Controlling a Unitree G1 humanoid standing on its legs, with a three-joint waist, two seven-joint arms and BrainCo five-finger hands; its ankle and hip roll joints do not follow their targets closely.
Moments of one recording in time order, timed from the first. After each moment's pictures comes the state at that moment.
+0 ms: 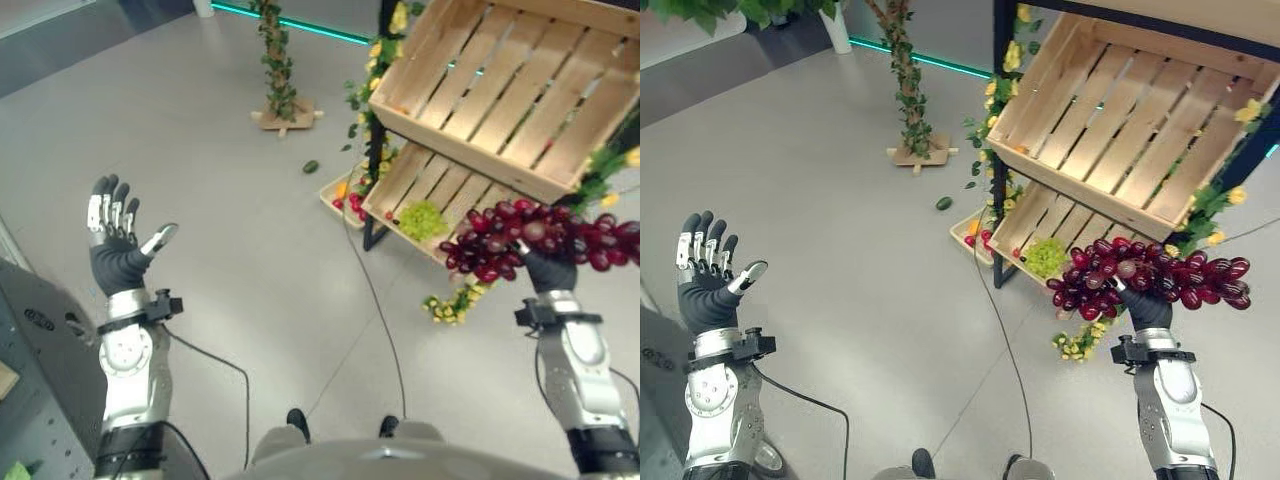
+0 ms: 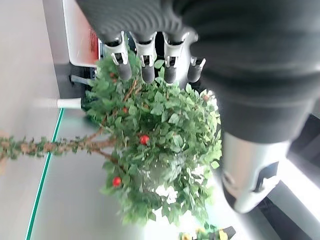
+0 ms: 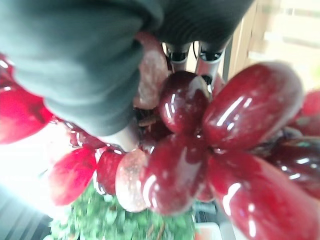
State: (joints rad) left arm 0.08 0.34 0.21 0.00 -0.41 -0.53 0.11; right arm 0.12 -0.45 -0.16 0.01 0.58 -0.32 0.12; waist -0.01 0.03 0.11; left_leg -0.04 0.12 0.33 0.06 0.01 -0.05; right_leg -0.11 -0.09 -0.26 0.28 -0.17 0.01
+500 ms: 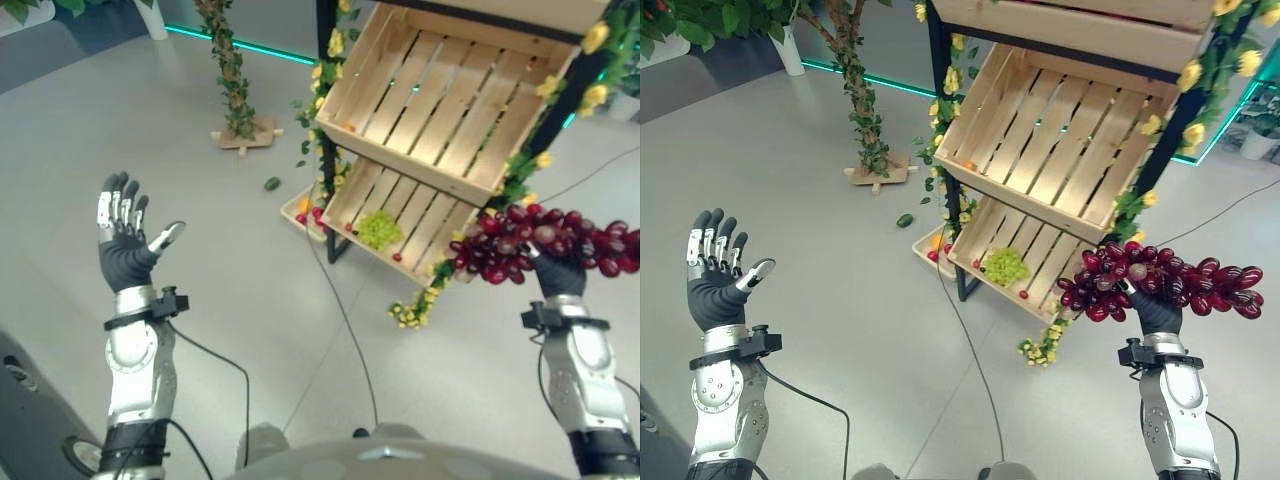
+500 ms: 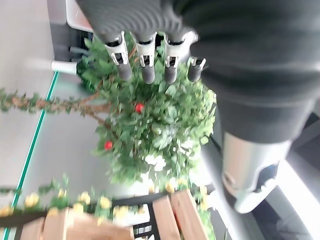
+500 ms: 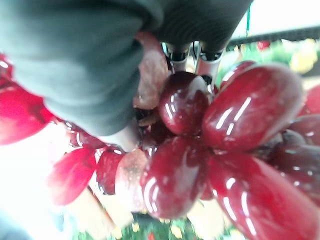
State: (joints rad) left arm 0.09 0.32 0.16 0.00 -0.41 -0.52 0.11; right arm 0.12 -0.44 -0.17 0.05 0.58 -0.33 0.08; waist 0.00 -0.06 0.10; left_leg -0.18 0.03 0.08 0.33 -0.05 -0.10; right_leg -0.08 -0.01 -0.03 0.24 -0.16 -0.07
